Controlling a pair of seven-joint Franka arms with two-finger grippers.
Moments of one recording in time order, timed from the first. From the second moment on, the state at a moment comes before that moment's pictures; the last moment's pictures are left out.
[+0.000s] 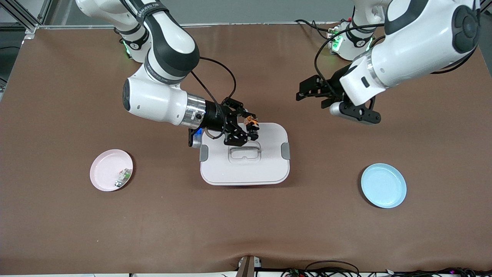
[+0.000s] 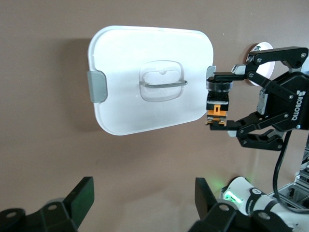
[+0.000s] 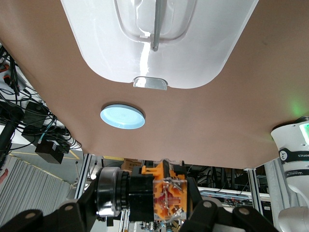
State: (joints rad) left arm -0.20 0.17 -0.23 -1.52 -0.48 1.75 -0.32; right arm 0.59 0.42 0.00 -1.53 1.06 2.24 1.44
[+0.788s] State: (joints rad) left arm -0.32 0.28 -0.23 -1.51 -0.48 1.97 -0.49; right arm 0.59 0.42 0.00 -1.52 1.06 2.24 1.44
